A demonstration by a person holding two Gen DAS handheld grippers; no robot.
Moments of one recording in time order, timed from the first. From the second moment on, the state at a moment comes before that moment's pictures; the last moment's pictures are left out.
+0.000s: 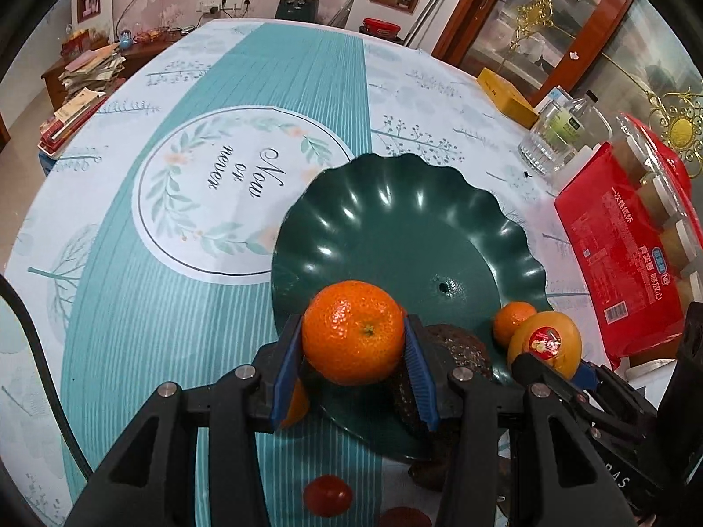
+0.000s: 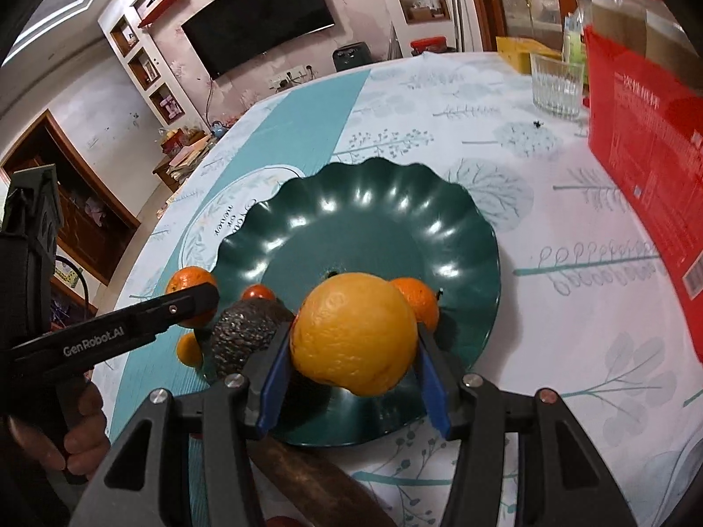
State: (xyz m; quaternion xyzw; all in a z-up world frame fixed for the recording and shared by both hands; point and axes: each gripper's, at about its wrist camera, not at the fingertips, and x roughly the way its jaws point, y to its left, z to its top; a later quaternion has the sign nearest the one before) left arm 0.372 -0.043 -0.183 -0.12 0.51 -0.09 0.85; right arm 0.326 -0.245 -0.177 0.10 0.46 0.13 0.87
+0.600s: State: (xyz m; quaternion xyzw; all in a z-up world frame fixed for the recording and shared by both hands) left arm 0.339 -0.037 -0.145 -0.10 0.49 -0.07 0.86; right arm 0.302 -0.254 -0.145 0.14 0.44 0.13 0.88
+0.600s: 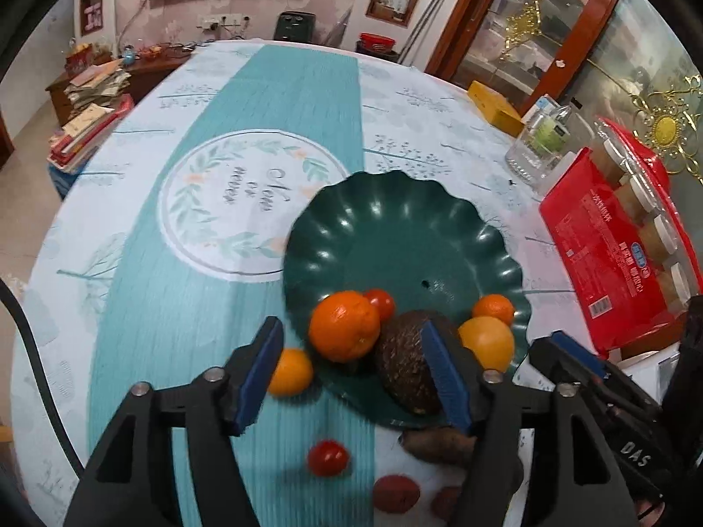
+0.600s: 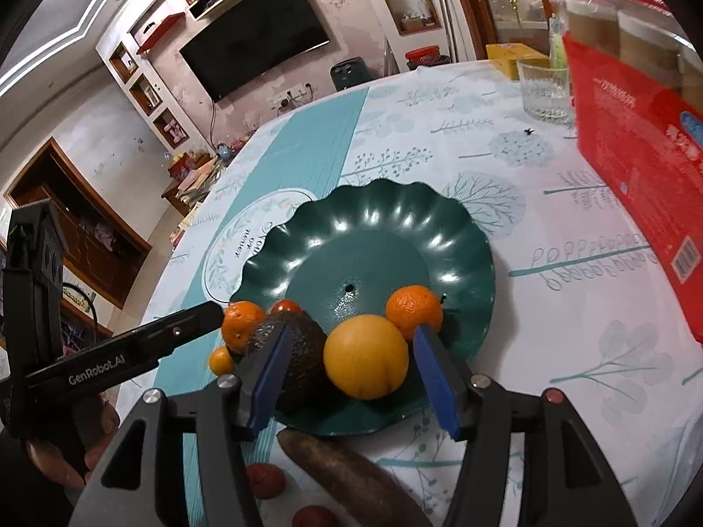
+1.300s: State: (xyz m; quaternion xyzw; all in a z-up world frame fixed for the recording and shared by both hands) left arm 0.249 0.020 -0.080 -0.08 0.44 -0.10 0.89; right arm 0.198 -0.260 -0.097 0.16 0.42 0.05 0.89
